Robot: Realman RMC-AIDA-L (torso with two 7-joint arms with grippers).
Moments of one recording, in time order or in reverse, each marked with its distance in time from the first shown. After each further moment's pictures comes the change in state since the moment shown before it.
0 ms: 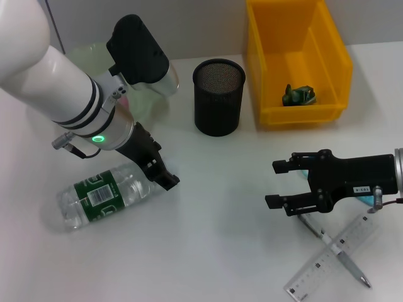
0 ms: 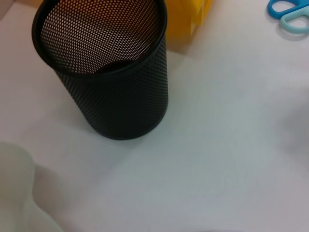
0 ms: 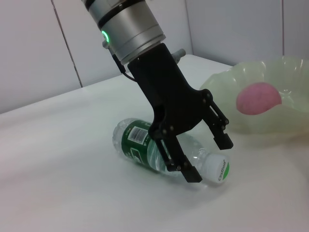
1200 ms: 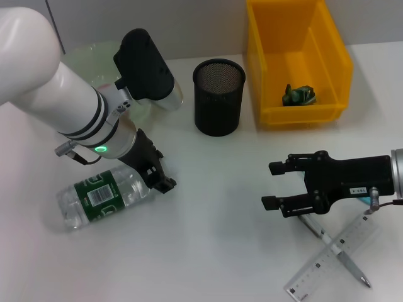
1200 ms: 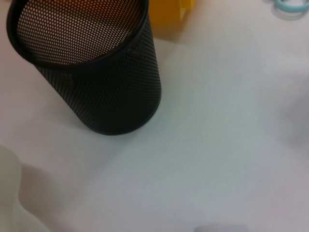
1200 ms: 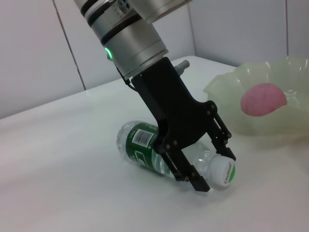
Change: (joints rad) left arm 0.023 0.000 0.084 -0.004 -0.006 -0.062 0.014; right arm 0.004 0.007 0.000 0.004 0.000 -0.003 0.008
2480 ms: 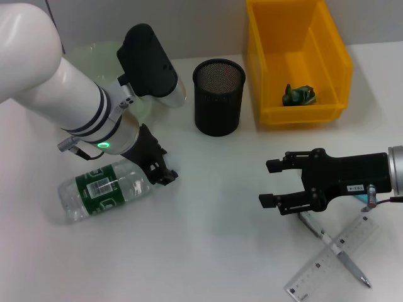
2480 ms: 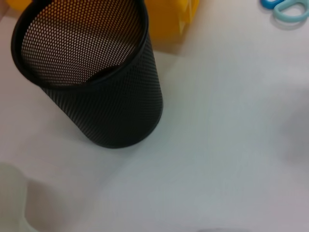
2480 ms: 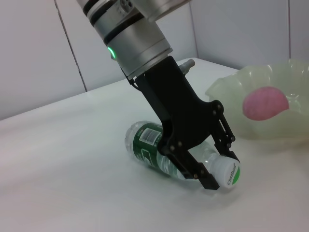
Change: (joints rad) left arm -0.004 0.000 0.001 0.013 -0.004 -0.005 0.014; right arm 0.010 0.002 0.000 0.000 0.000 0.002 0.002
